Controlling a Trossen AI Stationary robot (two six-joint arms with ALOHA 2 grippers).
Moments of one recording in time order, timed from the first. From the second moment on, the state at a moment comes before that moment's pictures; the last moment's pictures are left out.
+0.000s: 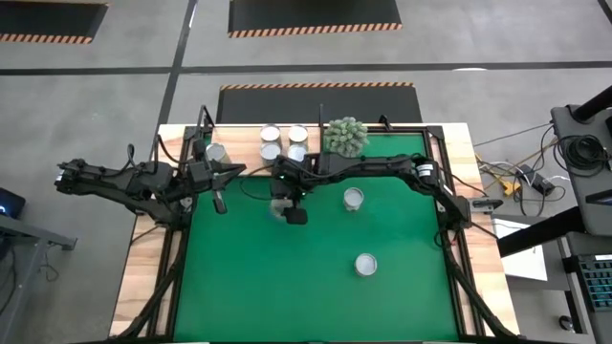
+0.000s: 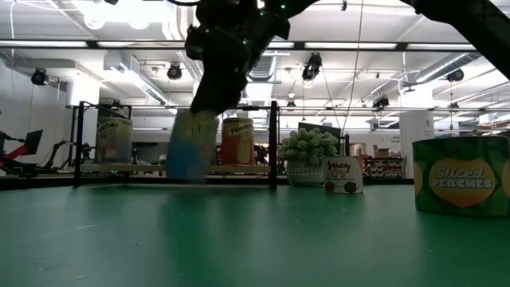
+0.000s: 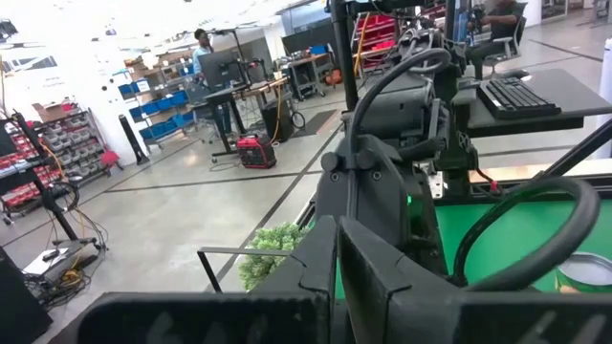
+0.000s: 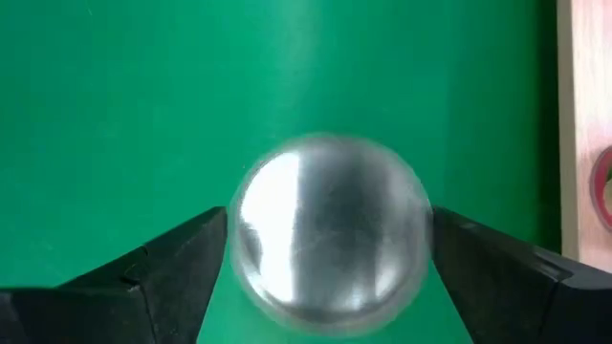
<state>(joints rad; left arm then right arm) -0.21 0.67 0.74 -0.08 -0.59 0.23 -0.10 2.19 2.01 -0.77 -0.23 -0.18</state>
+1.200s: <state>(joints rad) -0.21 0.92 0.75 -0.24 -0.59 0.05 0.02 1.57 1.29 -0.38 -0.05 -0.10</state>
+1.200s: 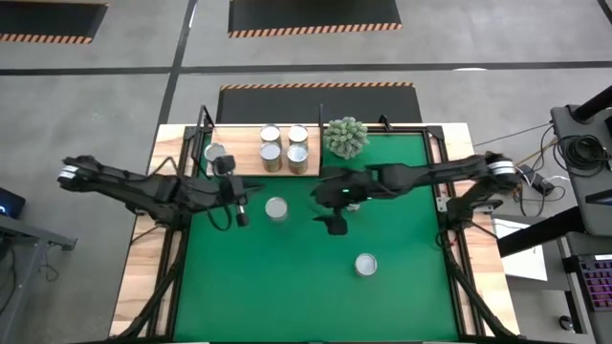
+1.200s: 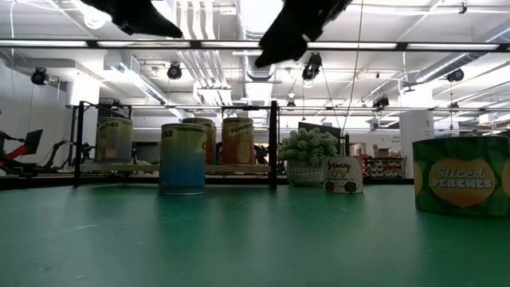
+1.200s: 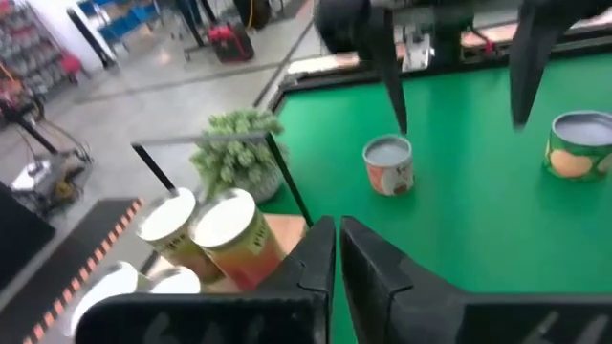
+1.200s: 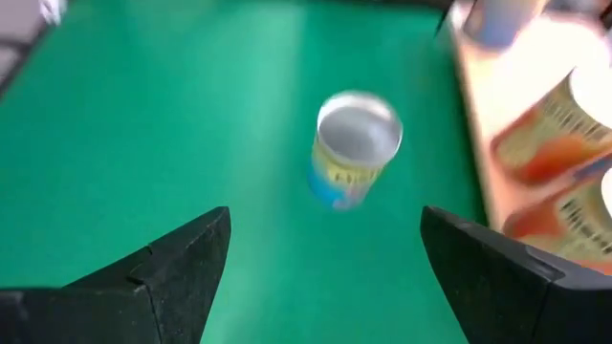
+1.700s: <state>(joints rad) -0.20 1.24 0.80 -0.36 -0.43 -0.30 0.02 1.23 0.97 0.01 -0.05 -0.30</state>
